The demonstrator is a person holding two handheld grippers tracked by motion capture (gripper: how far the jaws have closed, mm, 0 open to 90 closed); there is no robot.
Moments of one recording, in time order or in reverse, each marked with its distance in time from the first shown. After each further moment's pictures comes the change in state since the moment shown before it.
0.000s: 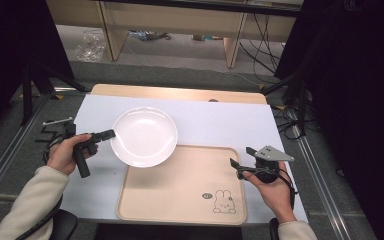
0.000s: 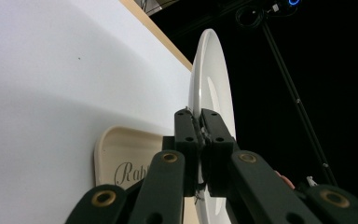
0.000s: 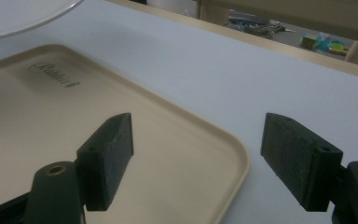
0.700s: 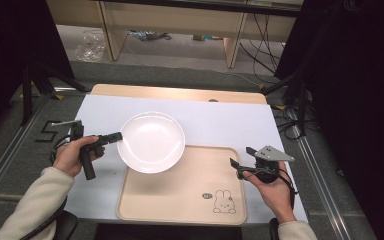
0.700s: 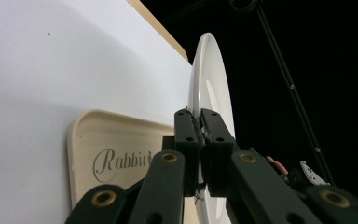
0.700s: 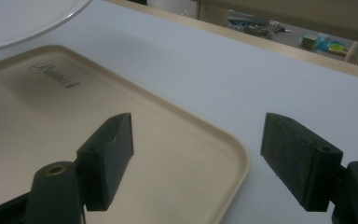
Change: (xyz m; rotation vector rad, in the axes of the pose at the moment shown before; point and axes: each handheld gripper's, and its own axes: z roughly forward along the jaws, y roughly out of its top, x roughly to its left) left arm -0.007 -0.011 0.014 0.044 -0.037 -0.001; right arm 0.000 0.001 -0.002 0.015 -0.003 0.001
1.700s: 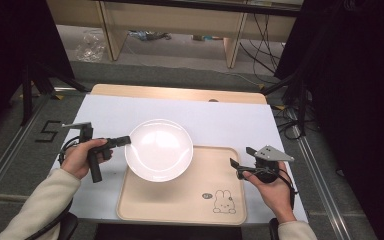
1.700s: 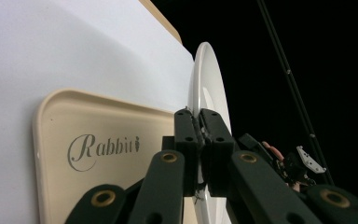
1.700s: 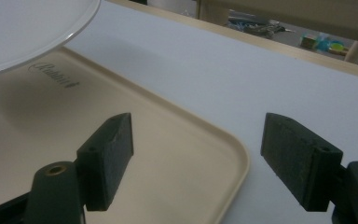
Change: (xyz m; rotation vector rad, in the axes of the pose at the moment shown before) left arm -0.007 -0.012 0.017 0.074 -0.003 0.004; right arm 0.000 -0.001 0.002 -0.015 0.003 -0.001
